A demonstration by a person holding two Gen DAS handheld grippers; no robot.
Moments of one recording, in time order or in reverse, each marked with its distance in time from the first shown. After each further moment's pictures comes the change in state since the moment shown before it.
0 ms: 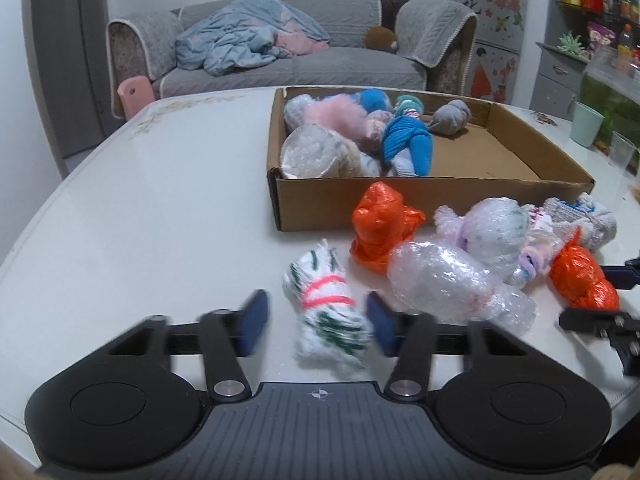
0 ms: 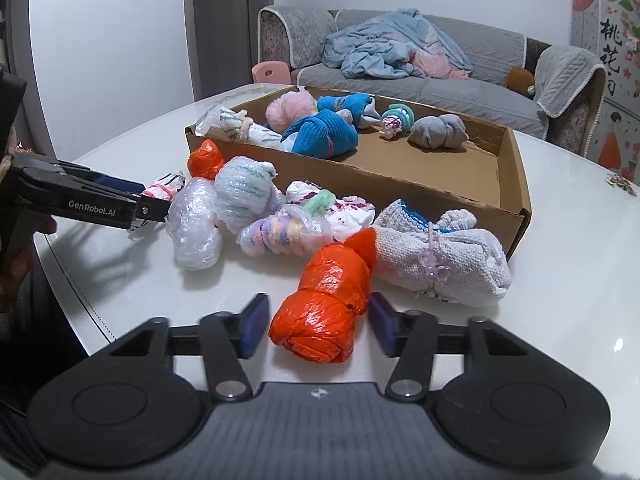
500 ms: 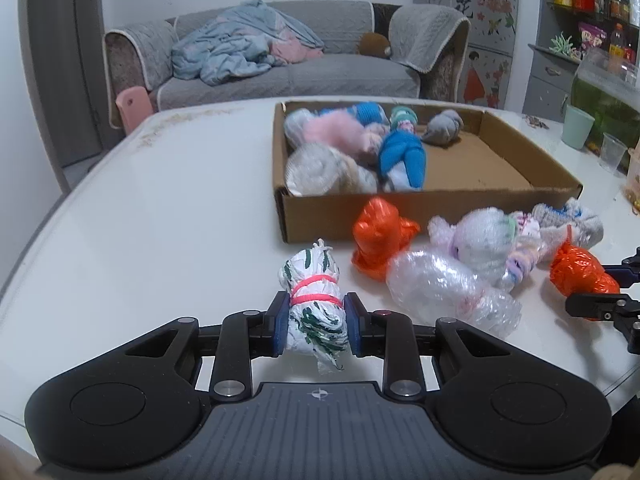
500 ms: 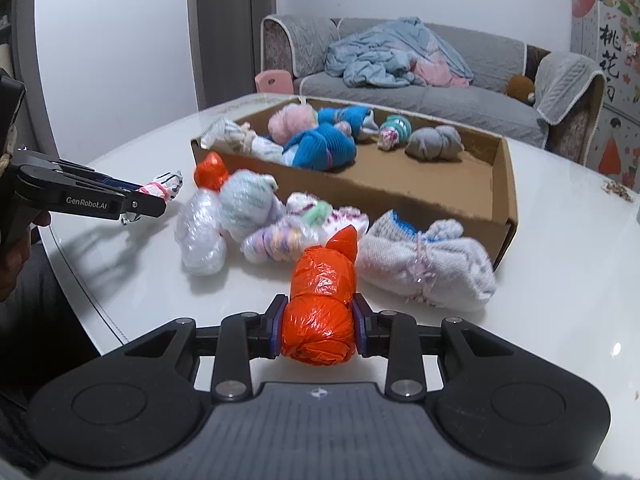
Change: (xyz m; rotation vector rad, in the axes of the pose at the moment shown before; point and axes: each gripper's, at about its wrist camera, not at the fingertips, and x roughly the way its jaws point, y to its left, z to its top) left arm -0.018 0.006 0.007 0.011 -0.019 0.000; right arm -0.015 -0.004 0.003 -0.006 -0.023 0.016
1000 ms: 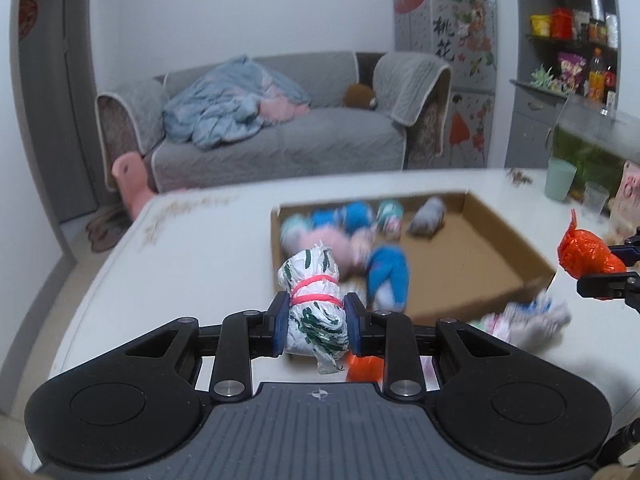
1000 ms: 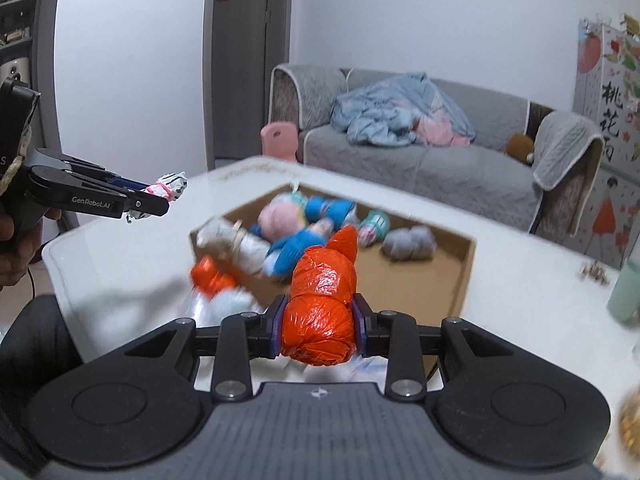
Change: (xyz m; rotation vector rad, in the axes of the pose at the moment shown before) left arm -0.039 -0.006 0.083 0.062 -0.139 -0.025; right arm -0.040 -0.026 0.073 -0.075 -0.128 -0.003
